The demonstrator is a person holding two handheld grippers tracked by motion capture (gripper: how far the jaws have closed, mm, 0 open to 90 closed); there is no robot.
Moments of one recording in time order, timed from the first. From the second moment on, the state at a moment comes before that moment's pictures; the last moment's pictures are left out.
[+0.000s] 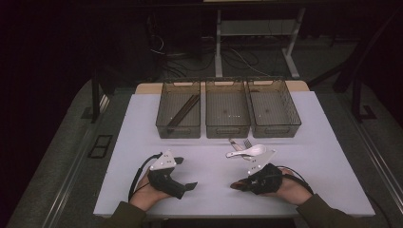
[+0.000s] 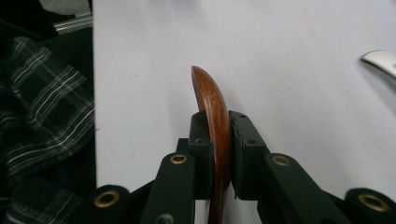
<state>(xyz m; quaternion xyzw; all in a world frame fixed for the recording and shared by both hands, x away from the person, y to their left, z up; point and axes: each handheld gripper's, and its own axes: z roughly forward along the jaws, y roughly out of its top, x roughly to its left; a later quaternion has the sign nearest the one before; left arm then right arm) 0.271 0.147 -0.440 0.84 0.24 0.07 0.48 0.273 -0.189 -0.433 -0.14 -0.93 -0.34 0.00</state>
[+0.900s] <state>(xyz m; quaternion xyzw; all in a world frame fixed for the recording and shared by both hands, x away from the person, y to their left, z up) 0.270 0.150 -0.438 0.84 0.24 0.07 0.48 0.326 -0.200 -0.397 -0.25 -0.89 -0.38 -0.03</state>
